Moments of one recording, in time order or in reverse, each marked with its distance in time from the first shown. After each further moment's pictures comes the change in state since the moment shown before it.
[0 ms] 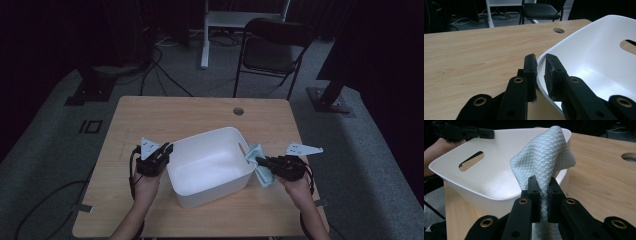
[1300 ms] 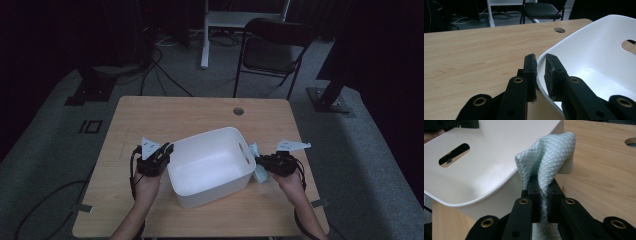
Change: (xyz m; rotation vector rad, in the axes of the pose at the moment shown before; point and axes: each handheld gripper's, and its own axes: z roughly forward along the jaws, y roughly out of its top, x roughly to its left) left arm -0.001 0.000 0.000 0.003 0.005 0.000; right arm -0.018 -0.006 0.029 0.065 -0.015 0.039
